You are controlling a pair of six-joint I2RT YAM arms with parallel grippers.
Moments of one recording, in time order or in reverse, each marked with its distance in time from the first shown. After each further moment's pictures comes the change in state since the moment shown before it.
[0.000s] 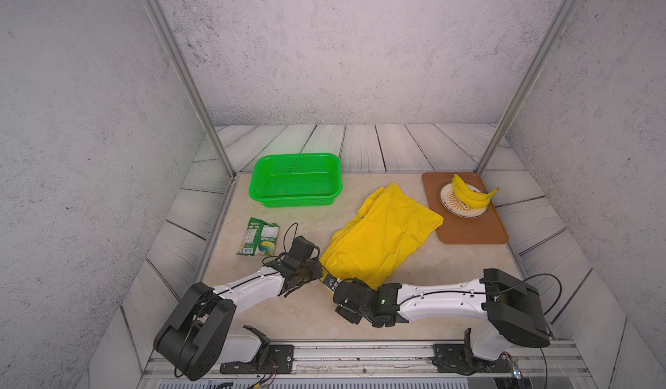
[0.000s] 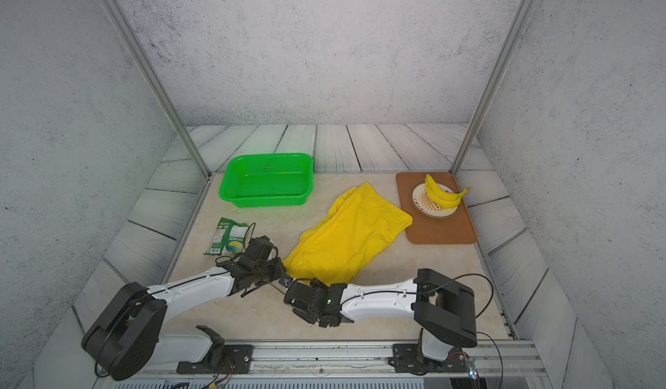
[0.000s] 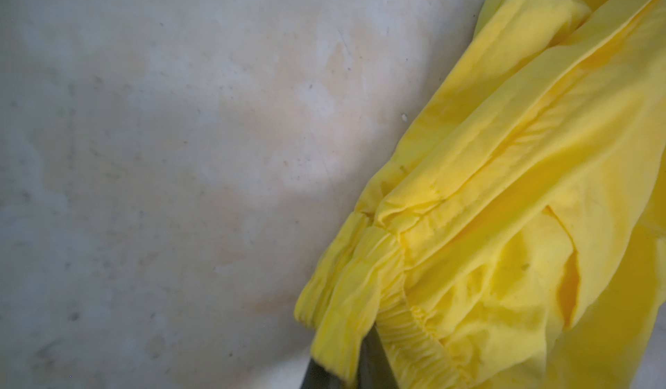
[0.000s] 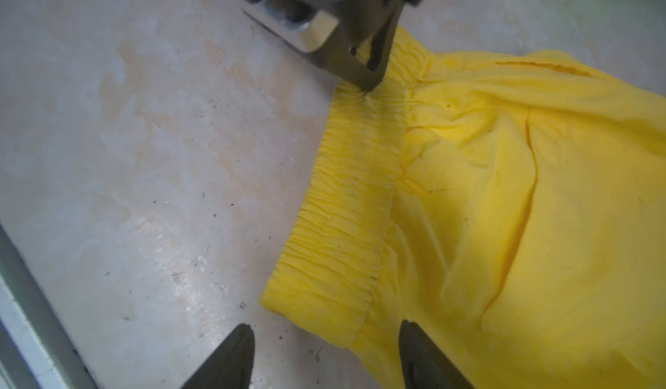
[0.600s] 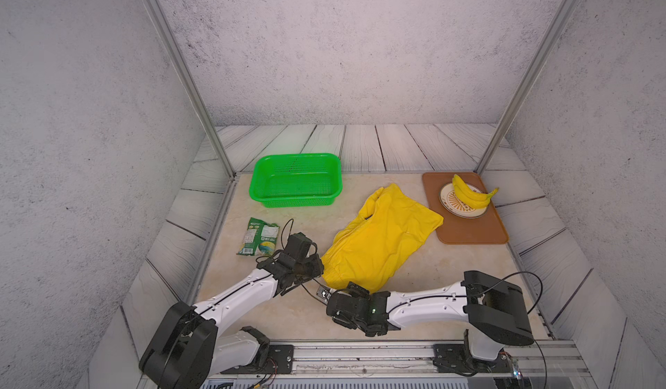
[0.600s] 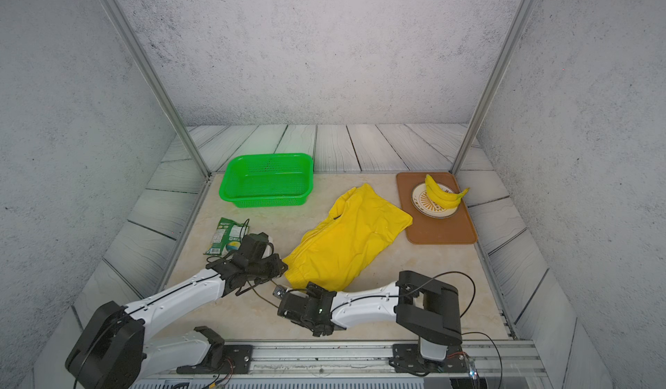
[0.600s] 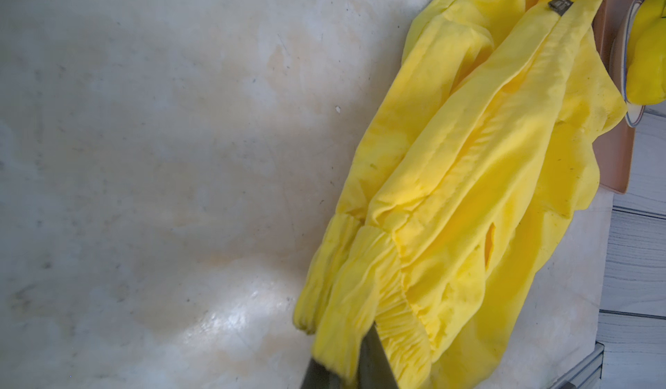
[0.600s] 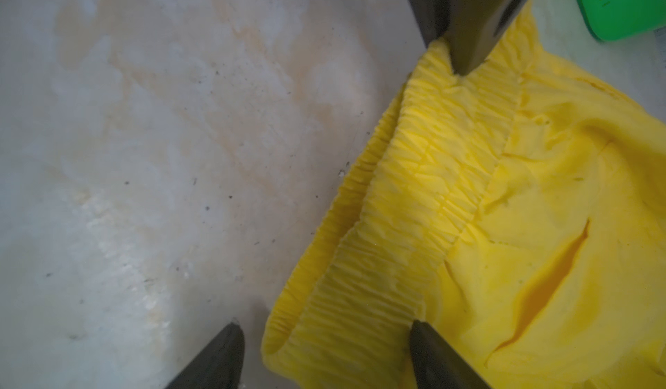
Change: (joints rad) left arm 0.000 -0.122 0.050 -0.111 0.087 -0.049; right arm 0.053 0.075 0.007 0.051 0.101 -0.042
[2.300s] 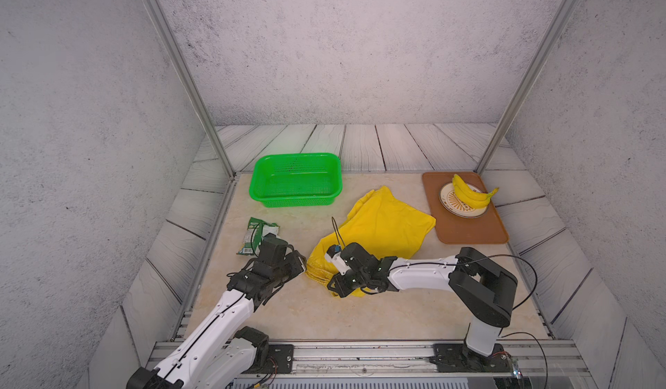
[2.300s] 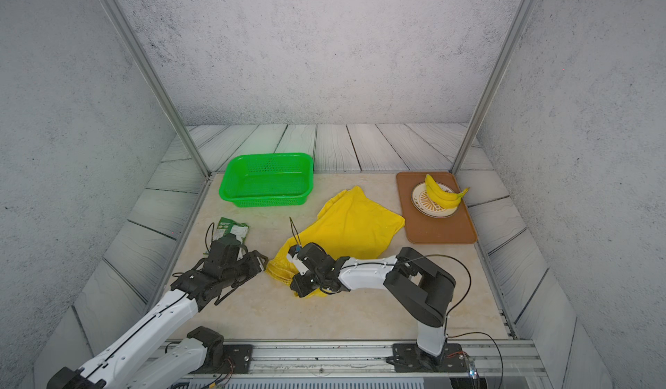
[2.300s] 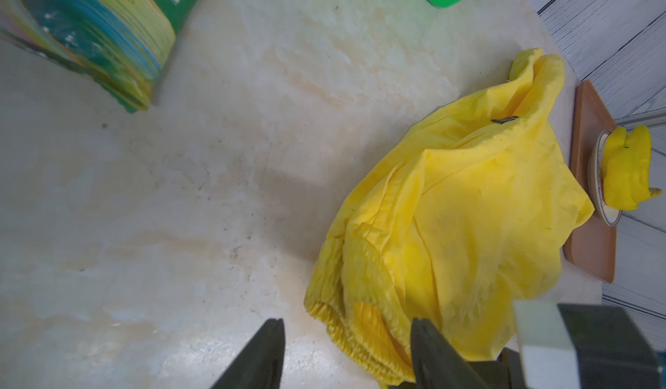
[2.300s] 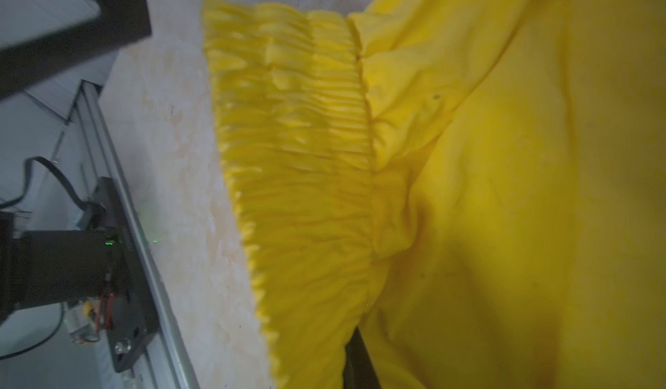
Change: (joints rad) left arm 0.150 -0.345 -0.041 -0.232 -0.133 -0.022; right arm -0.391 0.084 -0.008 0.314 -0.852 0.409
